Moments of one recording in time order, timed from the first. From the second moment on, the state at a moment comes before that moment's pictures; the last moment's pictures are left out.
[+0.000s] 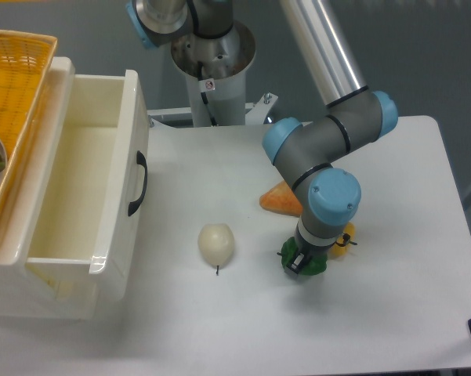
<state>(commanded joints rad) 2.53 -2.10 -1.50 -1.10 1.56 -0.34</state>
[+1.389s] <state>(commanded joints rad) 2.39 -1.93 -1.54 -1.11 1.57 0.57</state>
